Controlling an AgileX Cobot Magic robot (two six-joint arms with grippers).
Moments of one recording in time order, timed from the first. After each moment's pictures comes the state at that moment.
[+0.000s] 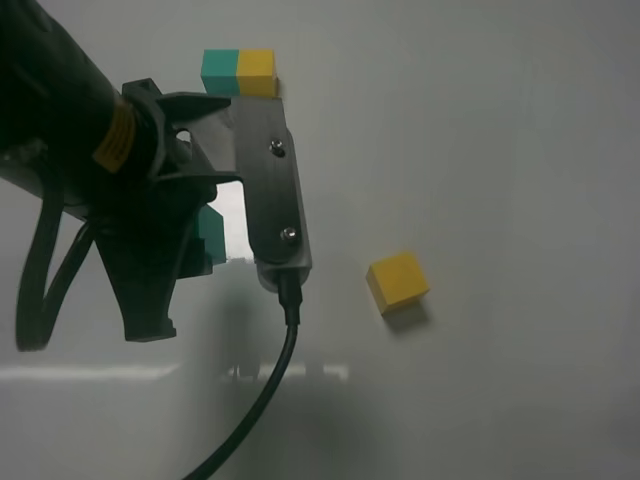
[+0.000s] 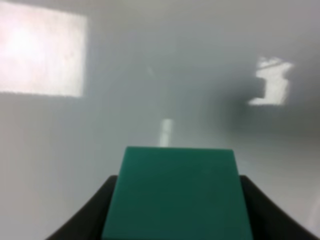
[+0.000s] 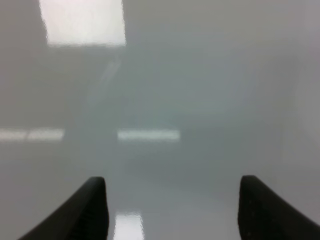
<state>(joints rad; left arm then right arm) -1.07 1.43 -1.45 0.55 1.21 0.29 -0.01 0.00 -0.50 0.04 0.98 -0.03</state>
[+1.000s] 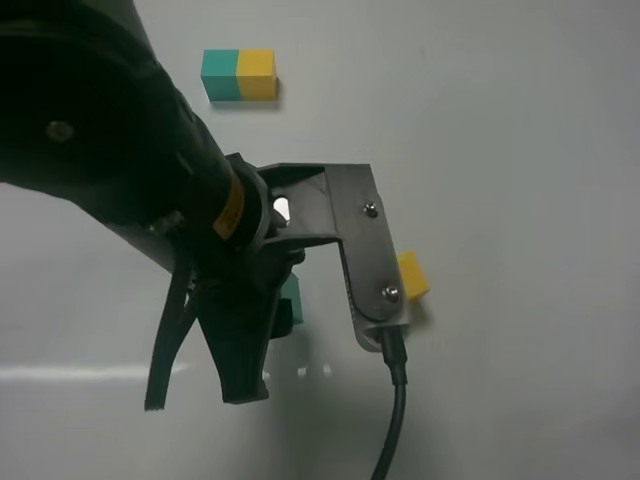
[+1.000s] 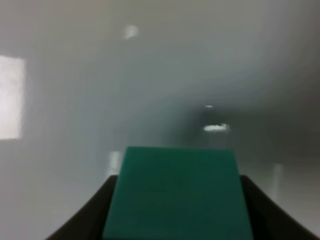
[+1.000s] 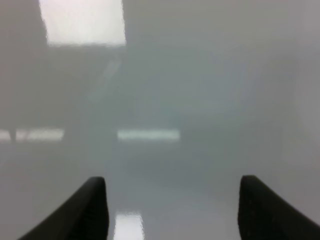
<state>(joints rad) -1.09 1.56 -1.45 0.39 1.10 0.27 -0.01 0.00 -0.50 0.04 0.98 -0.03</state>
